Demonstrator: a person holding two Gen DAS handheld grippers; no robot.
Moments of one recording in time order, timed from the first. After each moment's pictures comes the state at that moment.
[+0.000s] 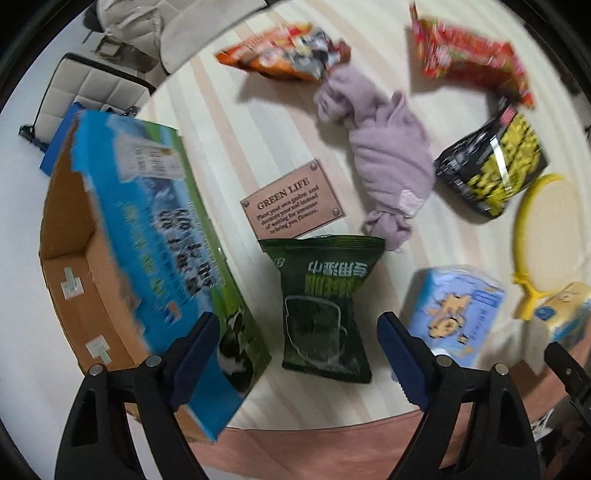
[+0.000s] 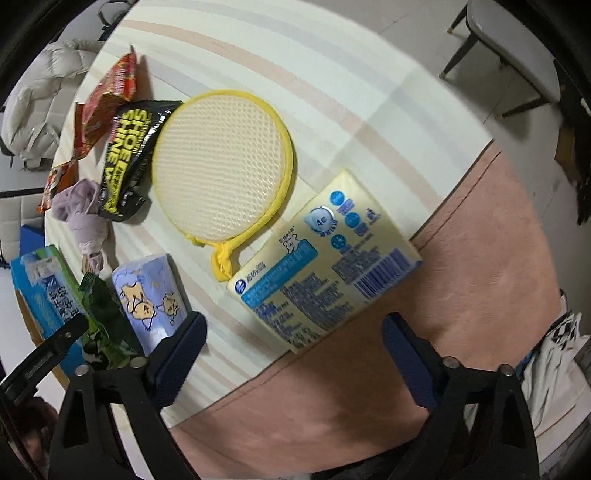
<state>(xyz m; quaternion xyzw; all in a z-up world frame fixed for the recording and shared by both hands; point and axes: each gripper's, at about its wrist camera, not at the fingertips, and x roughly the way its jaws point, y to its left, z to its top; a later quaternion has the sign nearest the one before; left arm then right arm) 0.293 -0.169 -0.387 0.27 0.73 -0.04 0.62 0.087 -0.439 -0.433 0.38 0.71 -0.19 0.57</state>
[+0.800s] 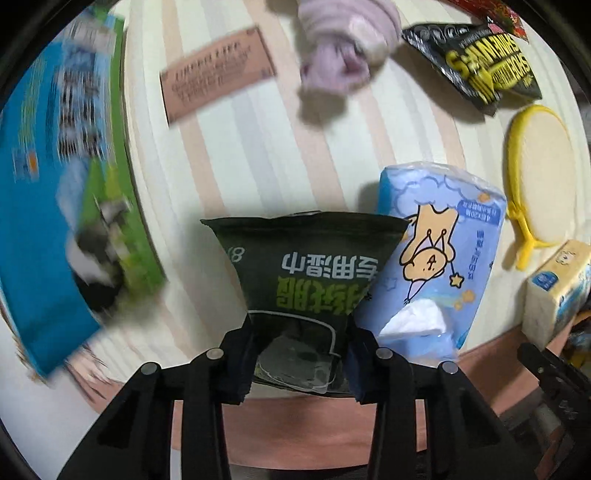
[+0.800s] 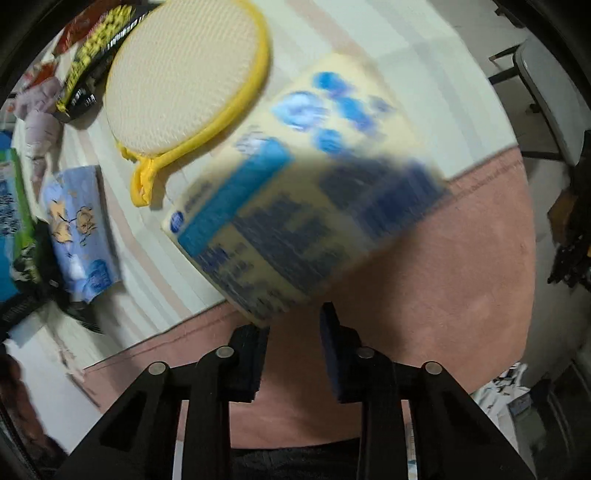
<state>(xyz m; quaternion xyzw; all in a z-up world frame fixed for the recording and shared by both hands) 0.196 -0.147 -0.413 0.14 0.79 -0.05 0.59 0.054 -0.431 -0.479 0.26 0.78 -0.11 0.55</state>
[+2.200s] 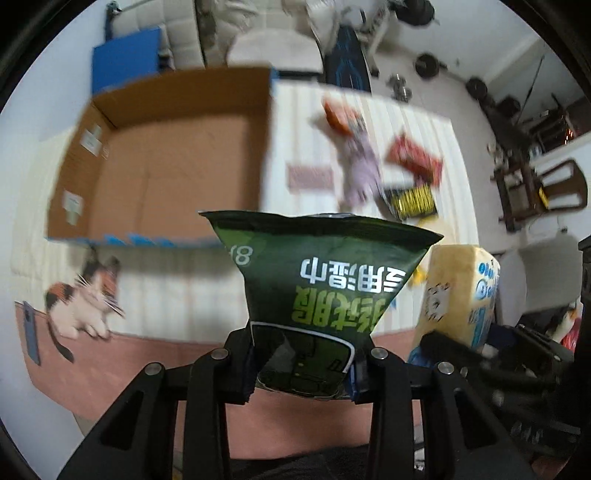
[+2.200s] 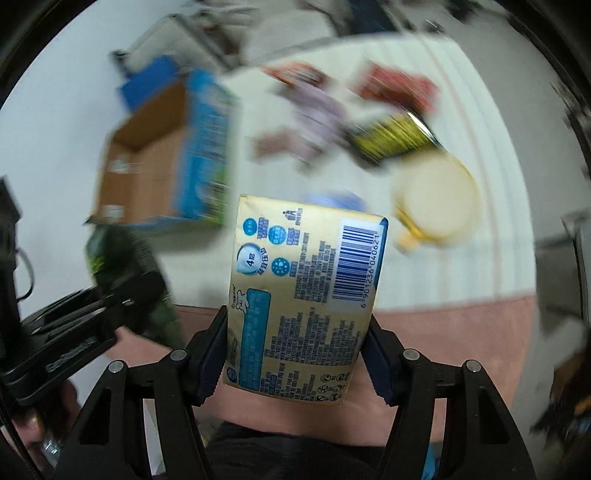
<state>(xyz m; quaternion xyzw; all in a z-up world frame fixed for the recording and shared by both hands) 0.031 0.073 -0.235 -0.05 0.66 -0.06 0.75 0.108 -0.260 -0.257 0.14 0.68 0.12 0.71</state>
